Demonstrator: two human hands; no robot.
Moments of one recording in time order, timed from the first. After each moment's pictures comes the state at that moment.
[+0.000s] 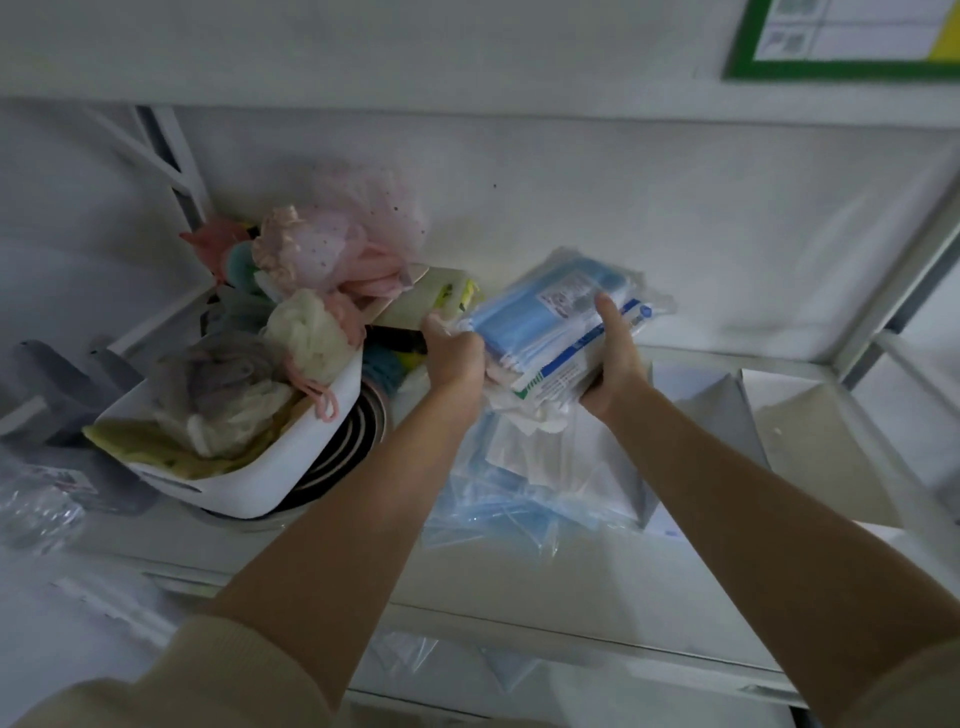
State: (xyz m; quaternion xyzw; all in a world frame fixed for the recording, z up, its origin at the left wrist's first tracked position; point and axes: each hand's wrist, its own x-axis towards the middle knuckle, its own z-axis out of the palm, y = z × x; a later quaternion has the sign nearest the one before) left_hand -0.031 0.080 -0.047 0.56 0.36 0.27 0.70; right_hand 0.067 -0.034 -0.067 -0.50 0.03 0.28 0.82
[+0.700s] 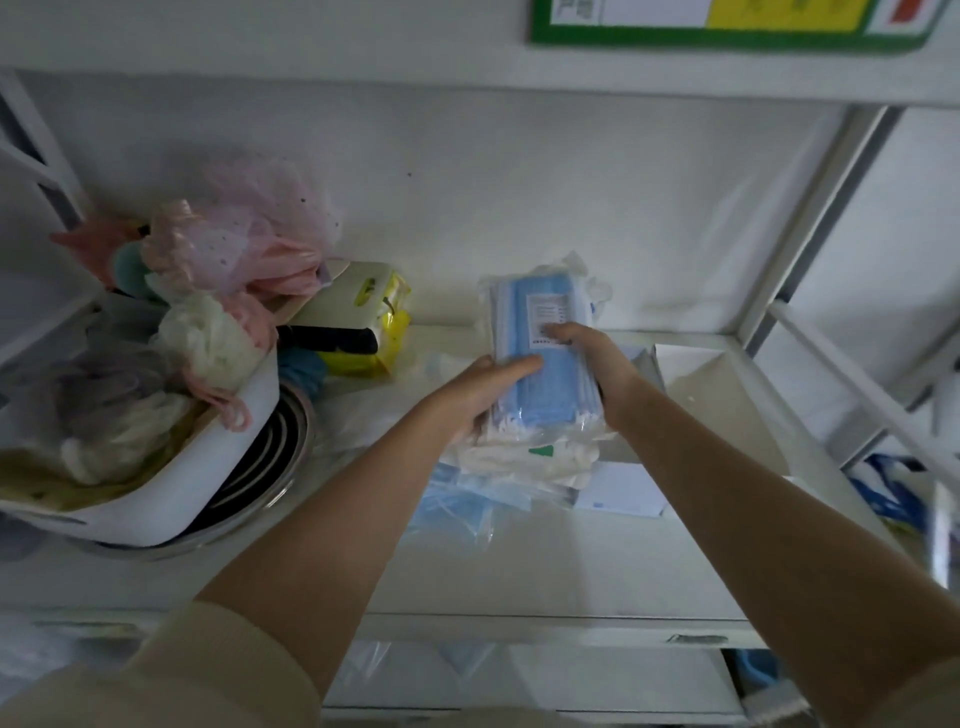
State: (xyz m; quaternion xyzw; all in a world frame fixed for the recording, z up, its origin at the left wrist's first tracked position) left_hand -0.001 0.019 -0.078 0.65 0.19 -0.05 0.74; right_hand 0.076 -0.118 -0.069 -0.59 -0.07 0.32 0.73
